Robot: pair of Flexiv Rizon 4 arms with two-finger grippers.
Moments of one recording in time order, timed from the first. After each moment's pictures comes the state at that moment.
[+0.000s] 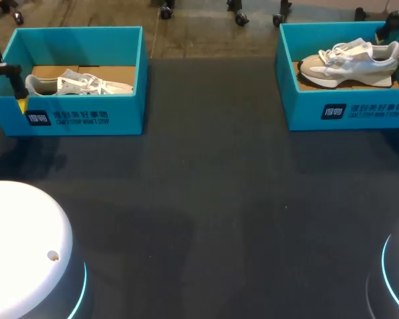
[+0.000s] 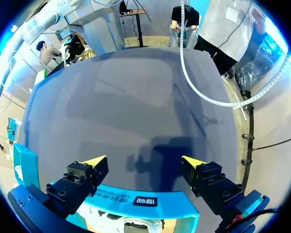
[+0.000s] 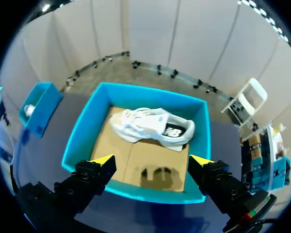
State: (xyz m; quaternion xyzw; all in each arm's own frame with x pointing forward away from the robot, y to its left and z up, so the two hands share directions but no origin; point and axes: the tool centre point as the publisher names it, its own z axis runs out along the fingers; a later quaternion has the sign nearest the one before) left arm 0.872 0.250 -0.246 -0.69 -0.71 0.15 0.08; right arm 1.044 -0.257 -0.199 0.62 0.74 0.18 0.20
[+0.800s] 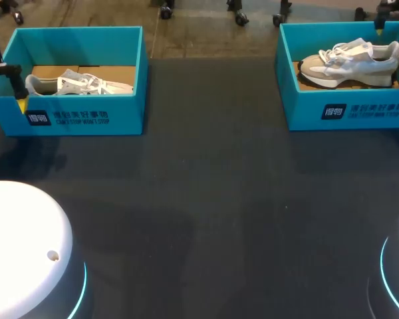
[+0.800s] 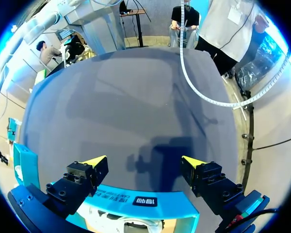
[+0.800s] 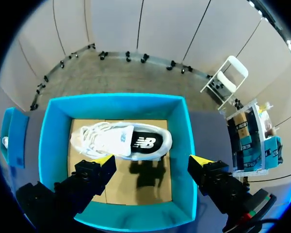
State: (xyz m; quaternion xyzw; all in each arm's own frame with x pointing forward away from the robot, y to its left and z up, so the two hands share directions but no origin) left arm 0.872 0.250 -0.246 -0.69 -0.71 0.15 0.08; right arm 1.125 -0.301 -0.238 0.70 0.68 0.08 0.19
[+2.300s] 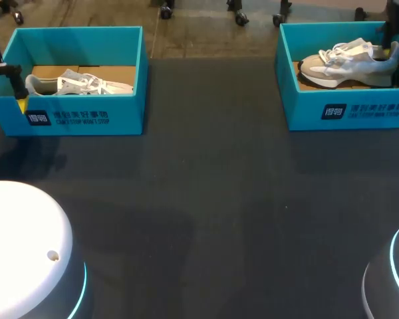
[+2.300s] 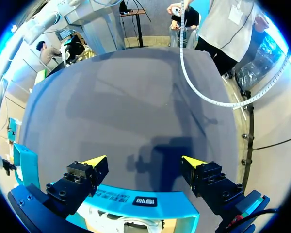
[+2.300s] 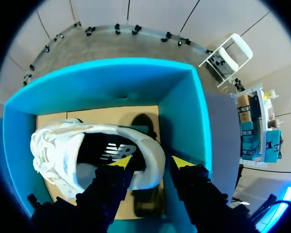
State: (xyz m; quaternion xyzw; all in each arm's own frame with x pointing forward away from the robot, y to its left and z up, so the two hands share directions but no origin) left arm 0.872 0.250 -0.246 -0.69 -0.71 0.15 0.08; right arm 1.164 -0.348 -0.342 0.73 0.67 -0.02 0.12
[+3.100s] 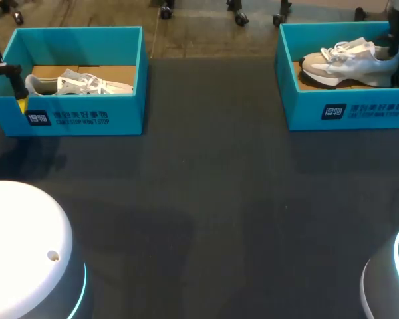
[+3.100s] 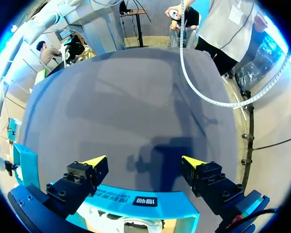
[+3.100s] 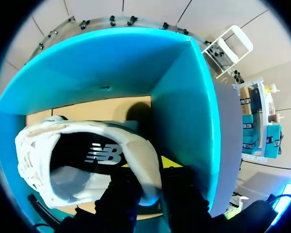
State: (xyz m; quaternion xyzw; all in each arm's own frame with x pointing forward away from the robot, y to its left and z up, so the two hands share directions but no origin) left arm 0.872 0.250 -0.246 -0.69 -0.71 0.15 0.08; right arm 1.161 -0.364 -0.365 0.74 0.67 -0.05 0.09
